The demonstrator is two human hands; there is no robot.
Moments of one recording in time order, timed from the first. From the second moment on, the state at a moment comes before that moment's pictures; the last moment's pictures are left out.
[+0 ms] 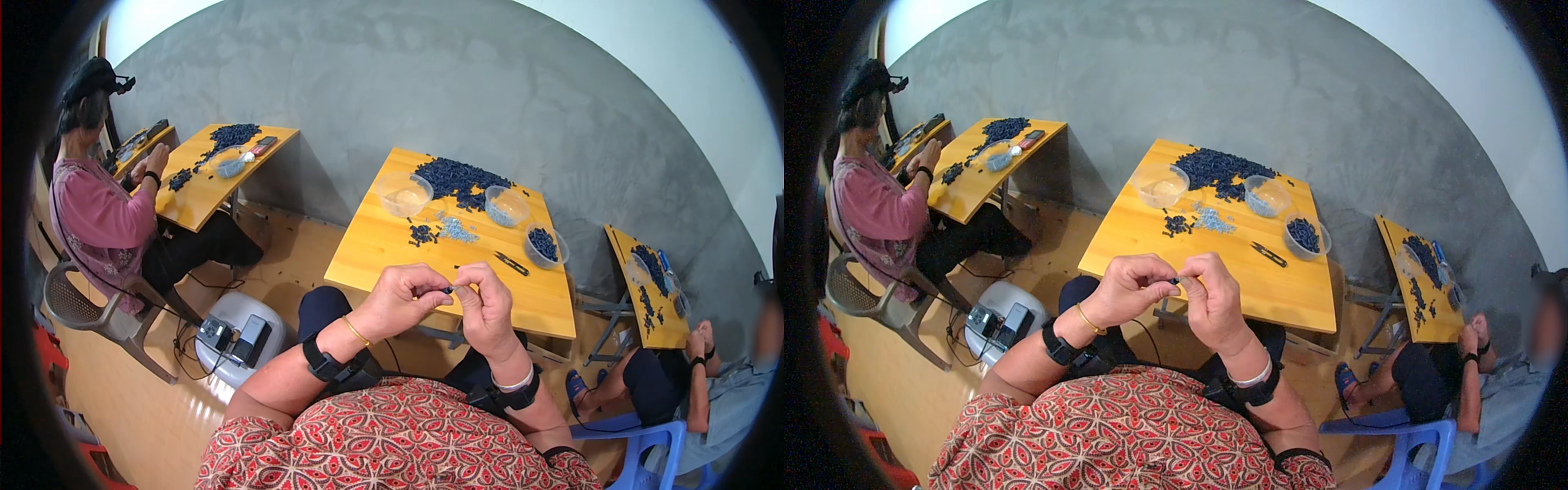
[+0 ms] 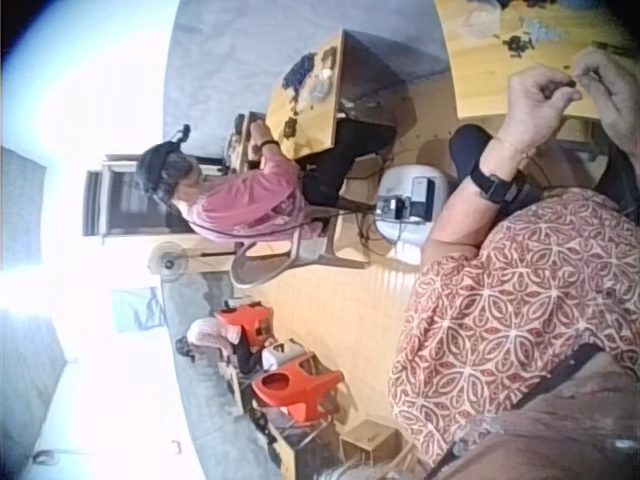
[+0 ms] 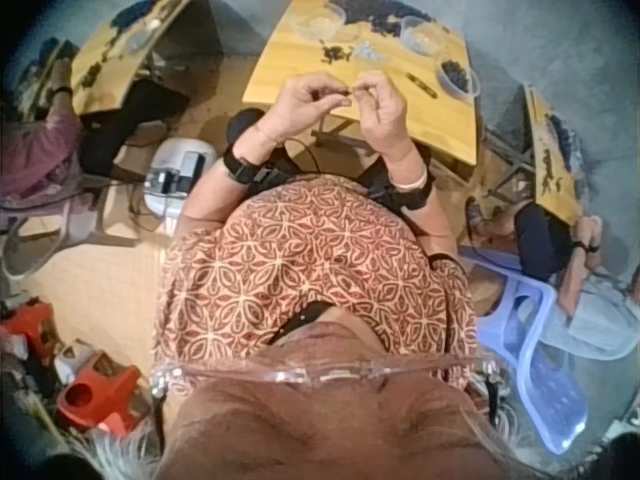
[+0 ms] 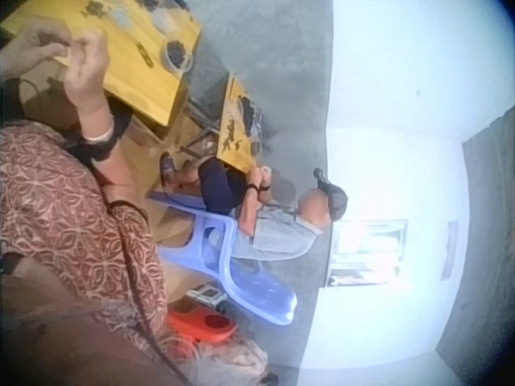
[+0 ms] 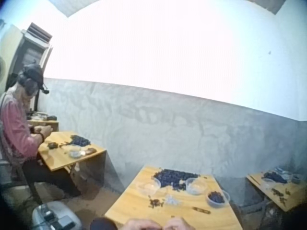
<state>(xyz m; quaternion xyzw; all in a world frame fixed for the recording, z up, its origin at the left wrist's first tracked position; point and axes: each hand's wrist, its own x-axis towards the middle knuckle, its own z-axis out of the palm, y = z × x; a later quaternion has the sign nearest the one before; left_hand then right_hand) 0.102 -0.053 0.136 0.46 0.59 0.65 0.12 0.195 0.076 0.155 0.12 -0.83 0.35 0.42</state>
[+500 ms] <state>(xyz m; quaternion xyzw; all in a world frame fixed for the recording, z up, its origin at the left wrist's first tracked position) 0.106 -0.056 0.145 0.52 0.62 0.59 0.01 0.199 0.077 0.159 0.14 -0.86 0.29 0.40</state>
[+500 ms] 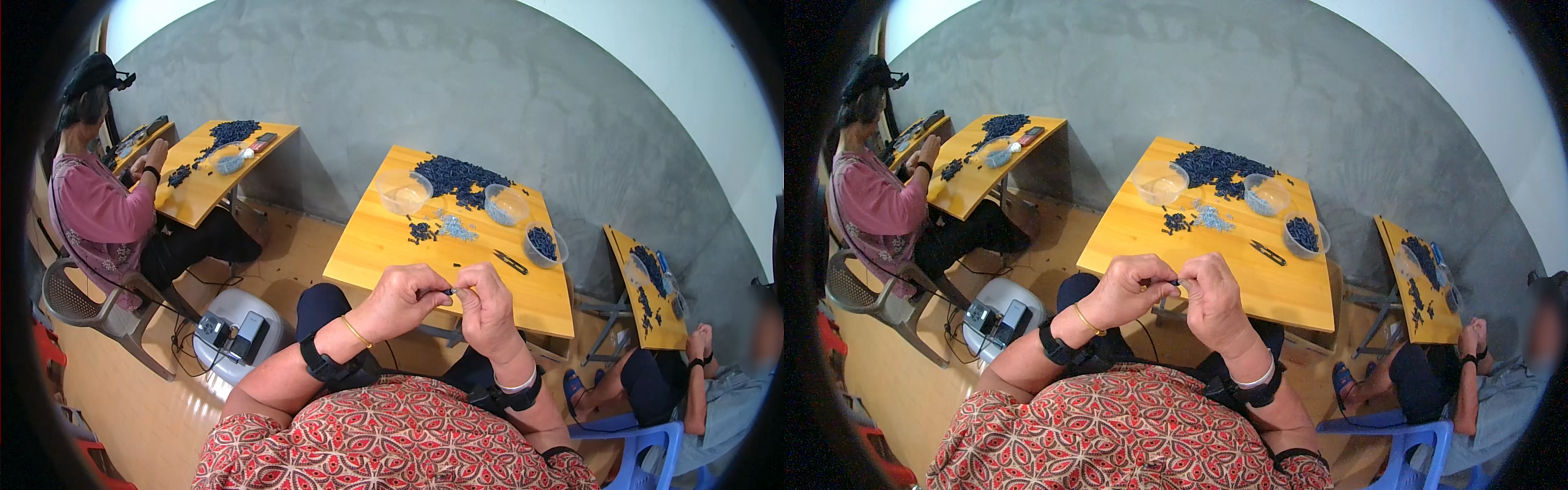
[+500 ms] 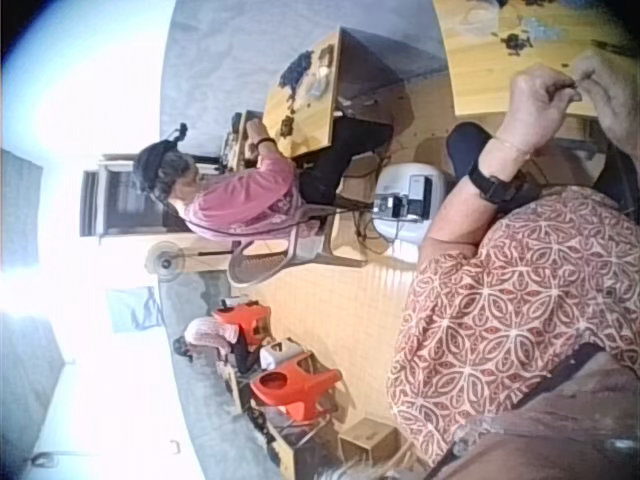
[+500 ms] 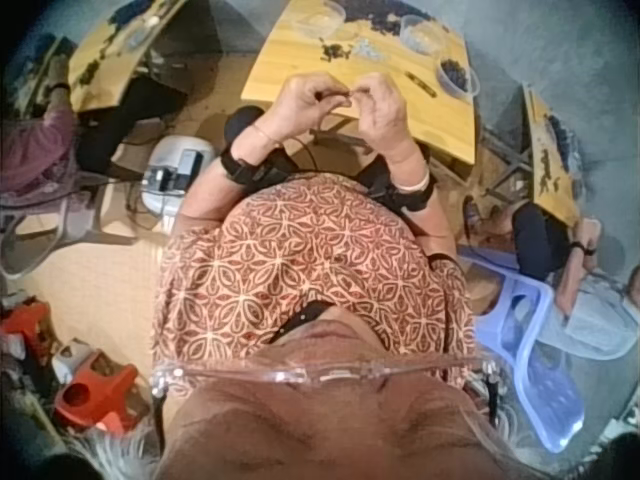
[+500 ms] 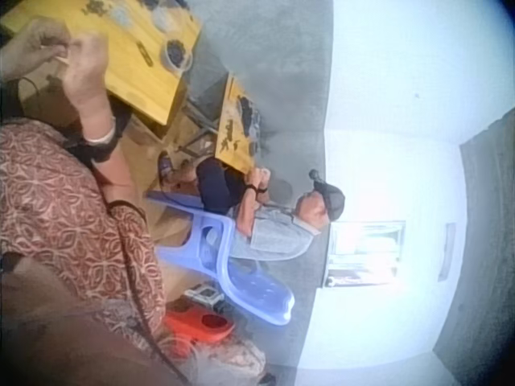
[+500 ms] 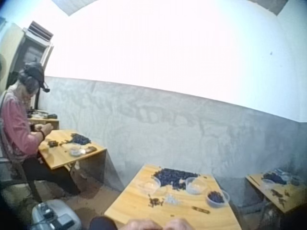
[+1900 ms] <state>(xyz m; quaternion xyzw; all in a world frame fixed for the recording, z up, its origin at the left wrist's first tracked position) 0.104 -0.052 0.130 0.43 0.60 0.65 0.16 0.204 0.081 0.155 0.16 -0.86 0.26 0.39</state>
